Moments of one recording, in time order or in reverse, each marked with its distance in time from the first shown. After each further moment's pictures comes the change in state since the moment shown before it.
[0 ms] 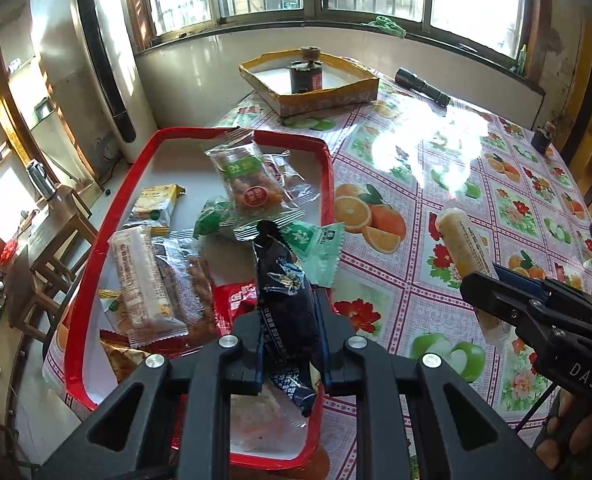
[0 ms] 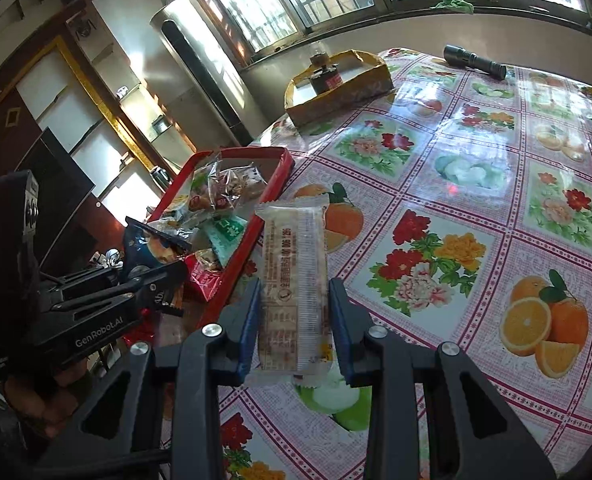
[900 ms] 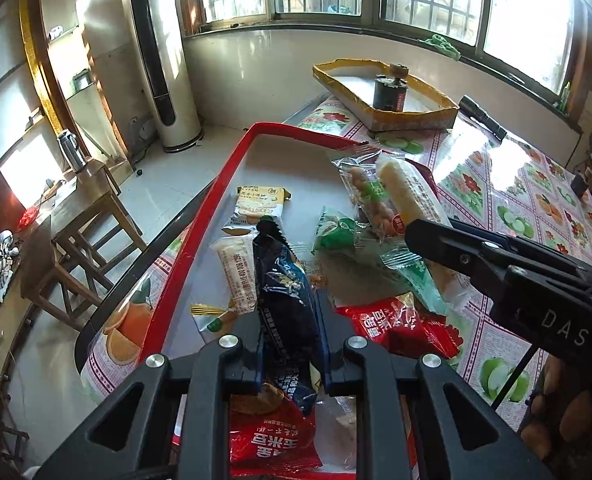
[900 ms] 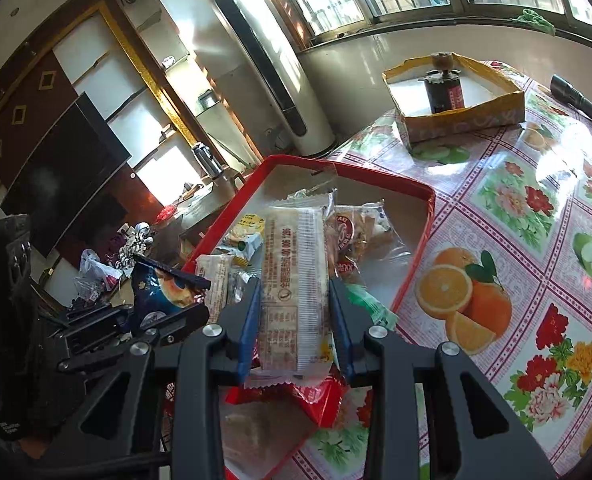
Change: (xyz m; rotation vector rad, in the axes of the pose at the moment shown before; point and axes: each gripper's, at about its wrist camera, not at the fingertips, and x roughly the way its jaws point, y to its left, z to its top) left arm 0.012 0.079 0.012 -0.130 -0.001 0.068; right arm 0.095 0.091 0.057 -0.139 0.055 0.127
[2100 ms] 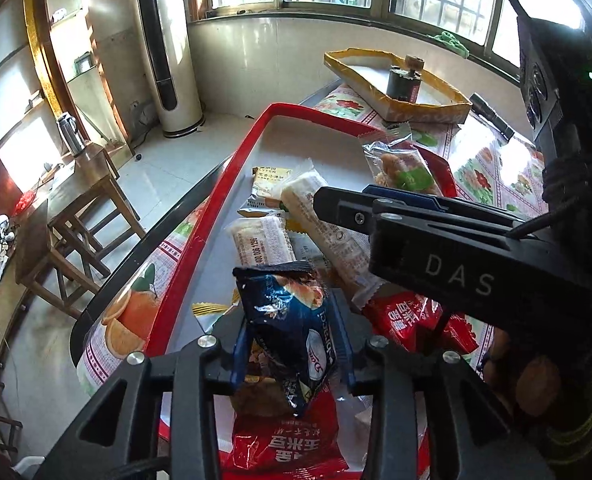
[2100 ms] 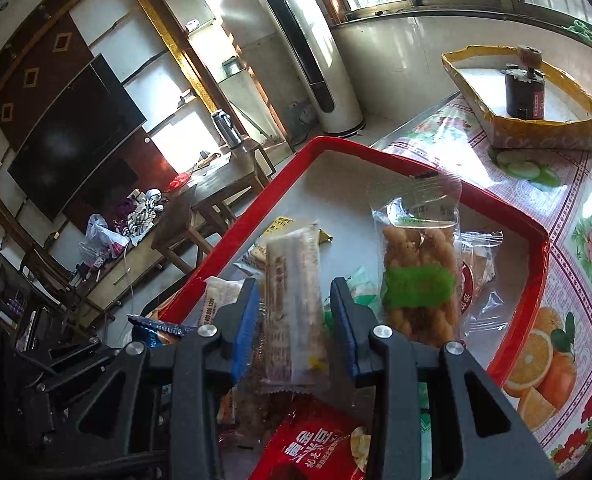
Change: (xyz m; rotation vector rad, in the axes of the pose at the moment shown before) left arm 0.008 0.017 -0.005 -0.033 0.035 -0.017; right arm 0.077 0.023 0.026 -0.091 0.101 0.061
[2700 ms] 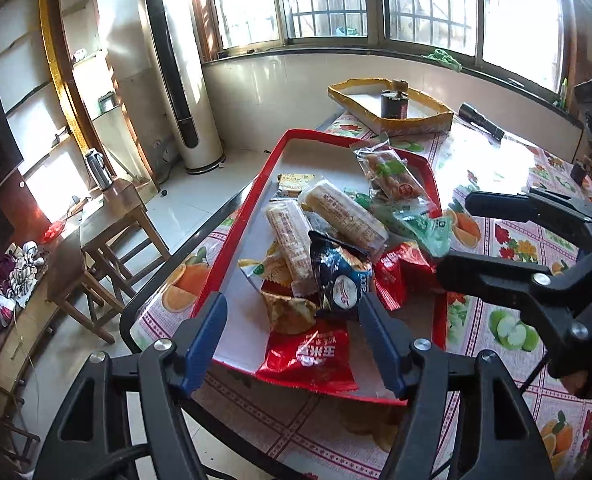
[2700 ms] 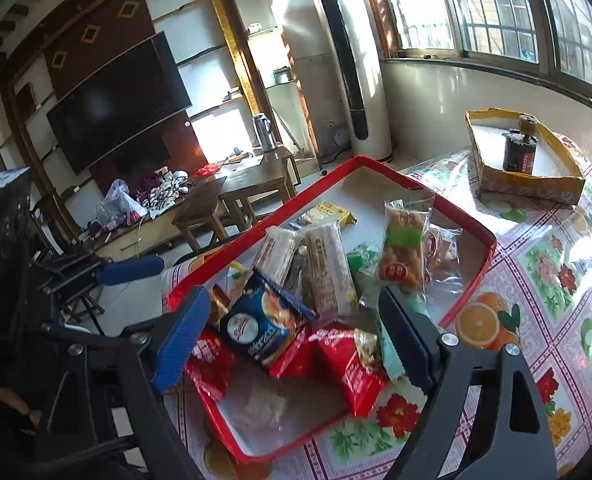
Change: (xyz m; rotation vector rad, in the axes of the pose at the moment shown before) left arm -0.059 -0.008 -0.048 0.067 -0.132 0.099; right arm -0.093 0.025 -0.048 -0.260 -0.061 0.035
